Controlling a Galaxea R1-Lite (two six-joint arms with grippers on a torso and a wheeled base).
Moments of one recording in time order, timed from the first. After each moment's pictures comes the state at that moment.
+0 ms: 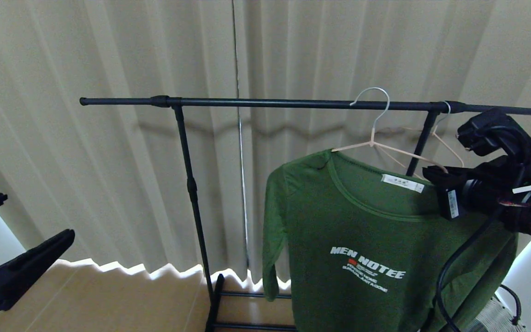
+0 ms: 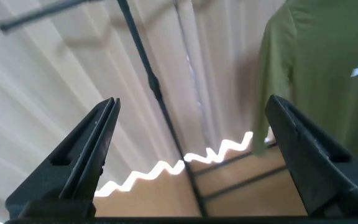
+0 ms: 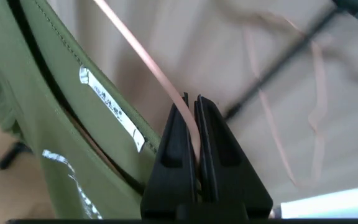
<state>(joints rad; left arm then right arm) -0.30 0.78 -0.50 -0.19 0.02 0.25 0.37 1.41 -0.73 -0.39 -0.26 -0.23</state>
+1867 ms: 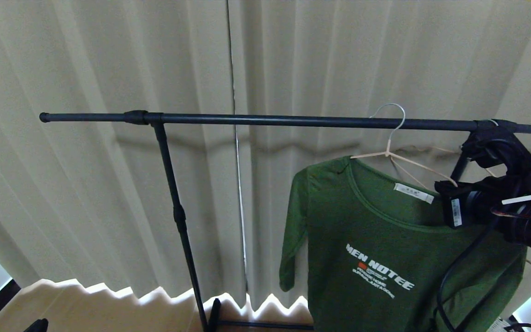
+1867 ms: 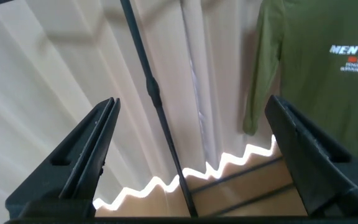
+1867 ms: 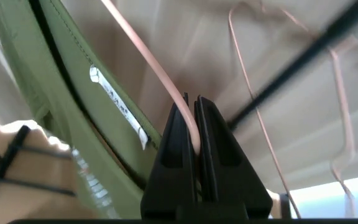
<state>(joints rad) -0.32 0.49 -0.24 -0.18 0.01 0.22 0.31 1.43 -0.68 -0.40 -0.32 -0.12</state>
